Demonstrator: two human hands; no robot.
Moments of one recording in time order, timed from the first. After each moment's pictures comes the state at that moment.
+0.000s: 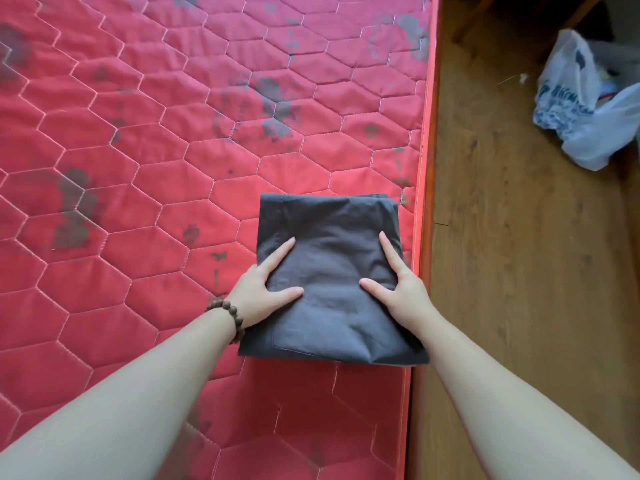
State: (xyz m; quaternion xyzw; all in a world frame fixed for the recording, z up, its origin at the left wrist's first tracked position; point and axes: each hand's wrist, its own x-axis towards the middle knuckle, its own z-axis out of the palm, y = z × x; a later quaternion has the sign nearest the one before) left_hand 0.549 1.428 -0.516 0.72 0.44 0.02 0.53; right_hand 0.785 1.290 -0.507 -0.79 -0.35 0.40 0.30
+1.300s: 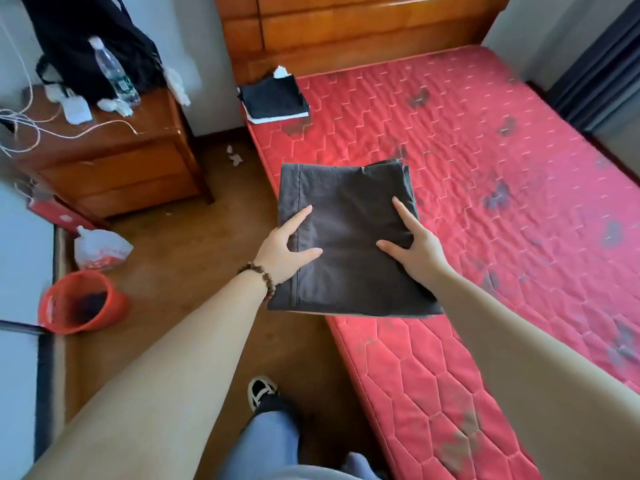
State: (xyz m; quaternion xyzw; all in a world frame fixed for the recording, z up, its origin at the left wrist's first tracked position) left_hand -0.177 1.339 -0.175 0.45 0.71 0.39 0.38; right_hand 0.059 1.466 -0.157 -0.48 -0.75 0.42 0.18
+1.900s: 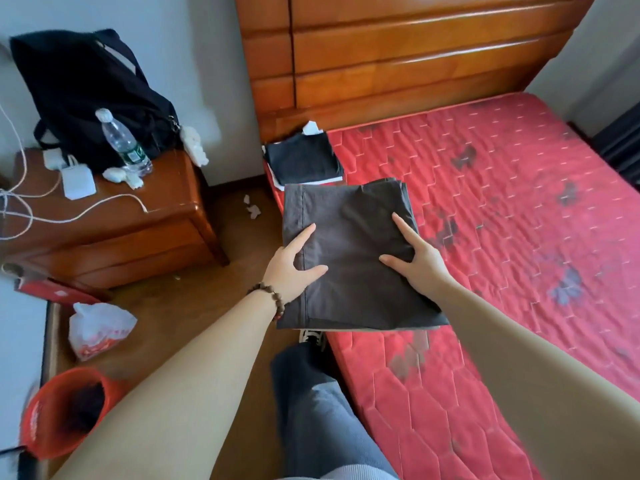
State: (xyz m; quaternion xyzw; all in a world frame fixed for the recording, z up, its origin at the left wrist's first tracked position) left_hand -0.431 1.562 -0.213 0.41 0.72 0.40 0.38; right_hand -0.206 1.701 -0.186 -0.47 -0.77 0.42 0.14
